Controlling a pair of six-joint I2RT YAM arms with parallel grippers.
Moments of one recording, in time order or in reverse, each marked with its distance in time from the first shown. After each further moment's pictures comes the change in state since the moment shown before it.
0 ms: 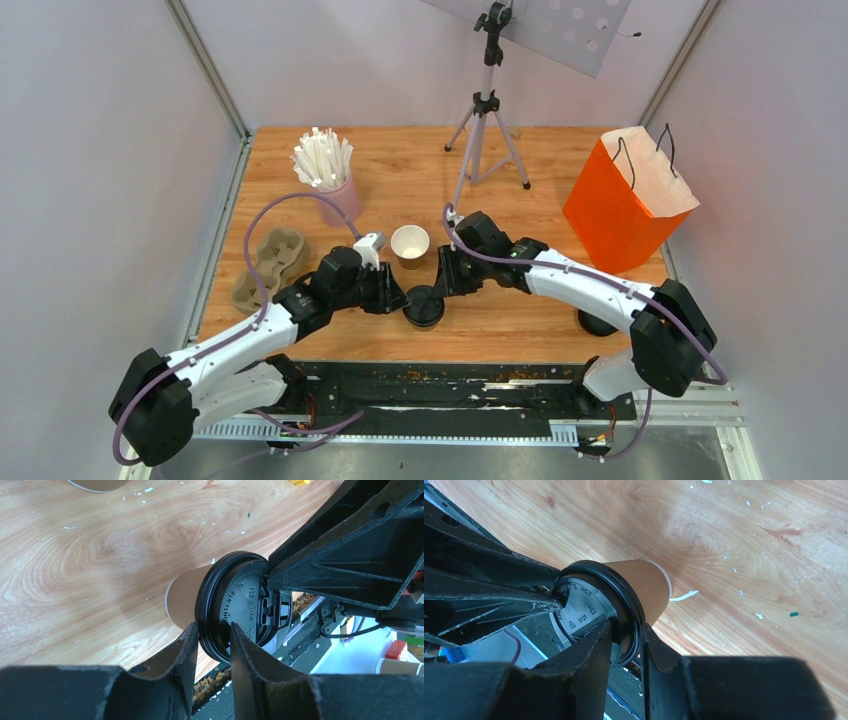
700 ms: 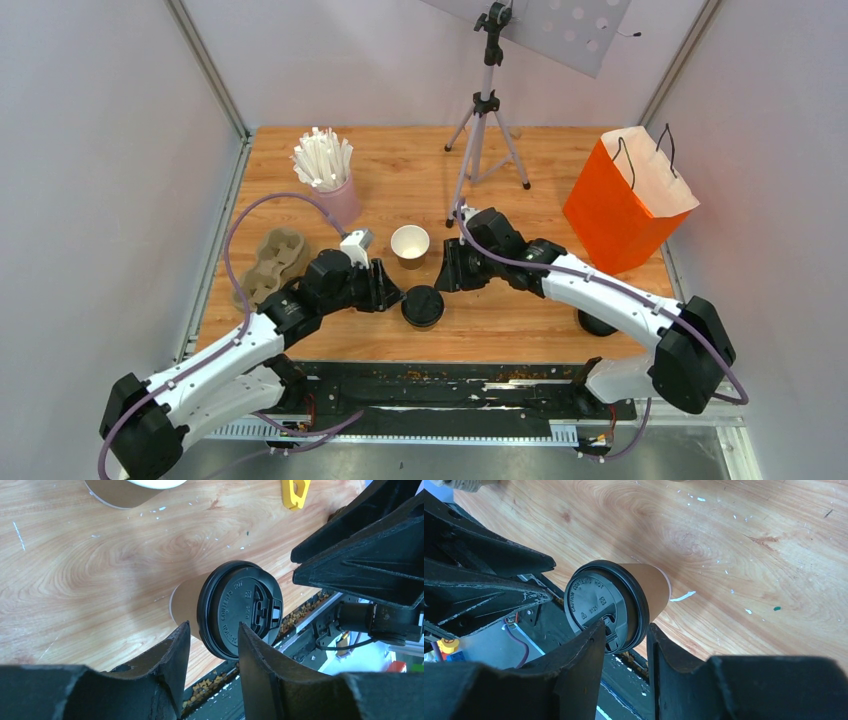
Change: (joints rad) left arm 0.000 -0.130 0.020 -0.084 -0.082 -0.021; right arm -0.008 -0.115 -0.003 -0.020 0.046 0.006
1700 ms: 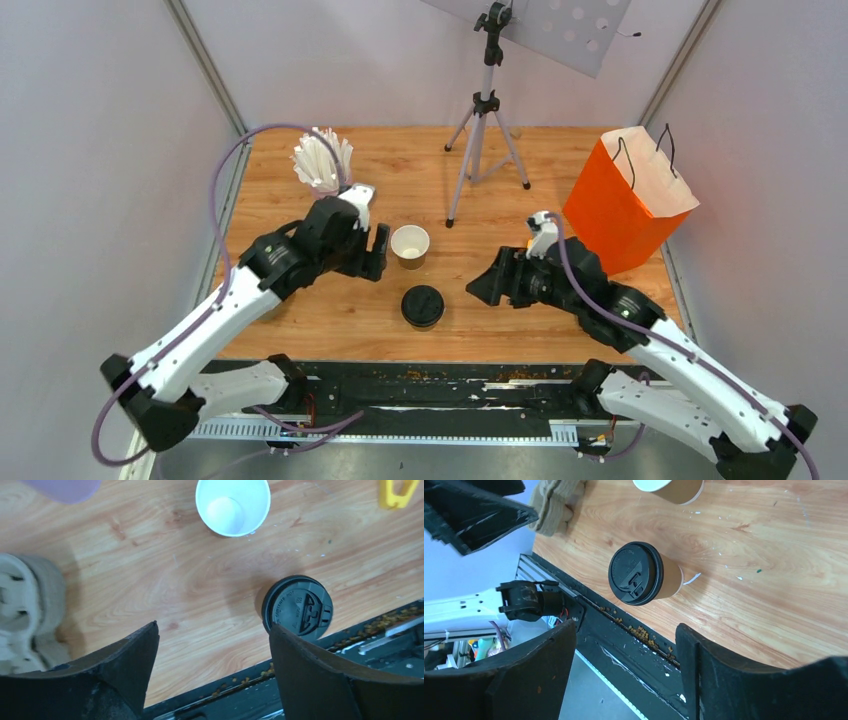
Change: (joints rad) left arm -0.052 0.291 0.709 -0.696 -0.335 0.356; right arm 0.000 -0.619 -0.150 -0.156 0.146 0.156
